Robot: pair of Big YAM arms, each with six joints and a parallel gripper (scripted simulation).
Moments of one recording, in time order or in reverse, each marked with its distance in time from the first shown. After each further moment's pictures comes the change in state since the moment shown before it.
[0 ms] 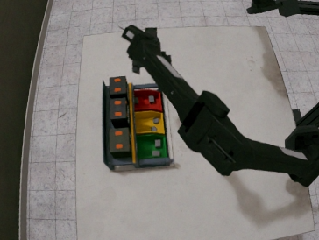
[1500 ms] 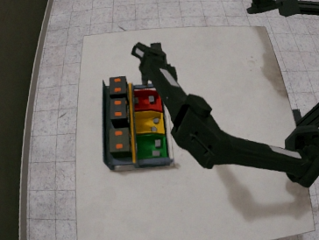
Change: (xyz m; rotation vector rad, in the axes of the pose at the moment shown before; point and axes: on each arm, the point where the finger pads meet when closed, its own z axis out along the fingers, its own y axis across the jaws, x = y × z) left arm -0.008 -0.024 0.114 0.010 0.026 -0.105; right arm 0.000 0.000 0.000 0.000 0.000 0.000
